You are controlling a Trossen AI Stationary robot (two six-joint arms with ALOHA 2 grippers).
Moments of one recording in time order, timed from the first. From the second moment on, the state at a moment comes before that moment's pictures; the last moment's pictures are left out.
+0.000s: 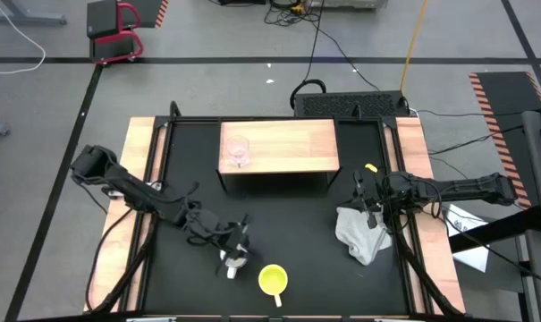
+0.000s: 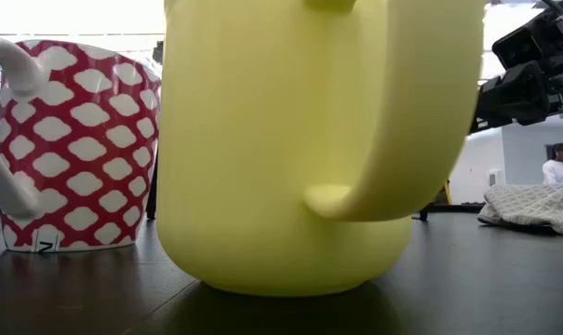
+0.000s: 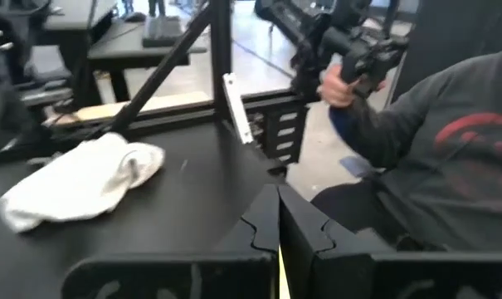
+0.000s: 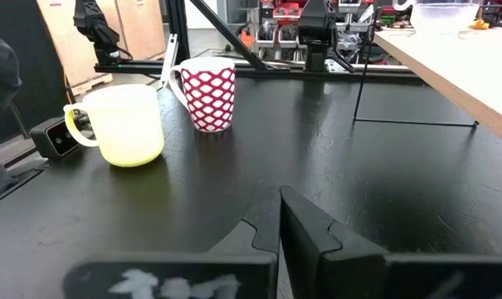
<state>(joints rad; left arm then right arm) -0.44 1.49 0.83 0.46 0.06 -0.04 0.00 0.28 0.01 0.09 -0.21 -0.01</state>
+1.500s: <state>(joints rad) -0.42 1.75 1.36 -0.28 0.05 0.02 0.00 0.28 0.01 0.08 -0.21 -0.01</state>
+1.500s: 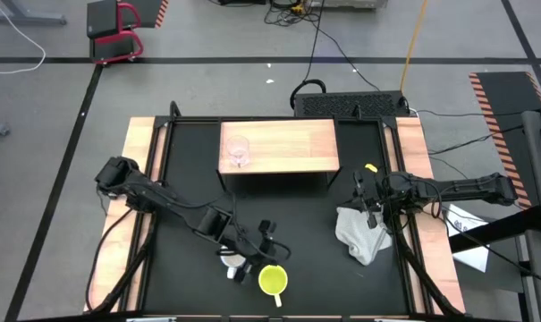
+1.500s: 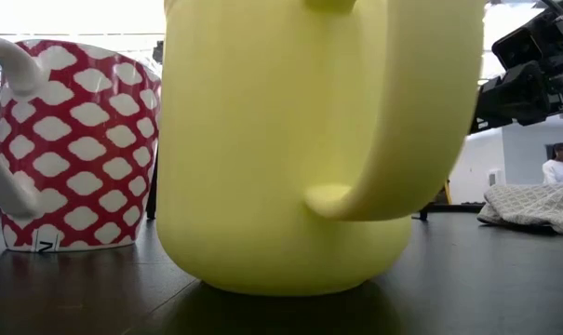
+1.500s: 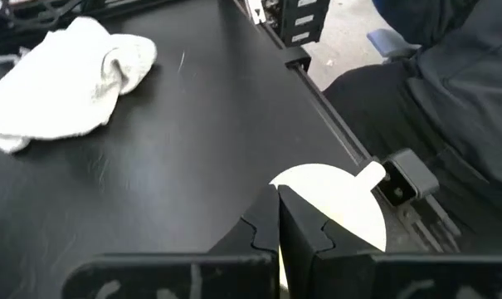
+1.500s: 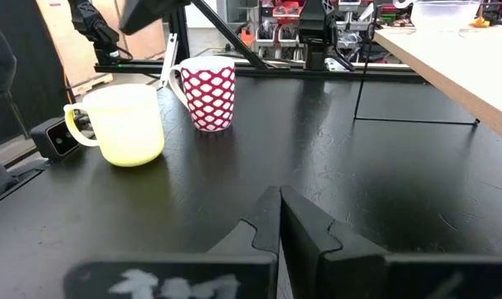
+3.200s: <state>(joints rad) -0.43 1.87 1.41 -0.33 0.05 -0.01 0.00 0.28 0.01 0.08 -0.21 -0.01</state>
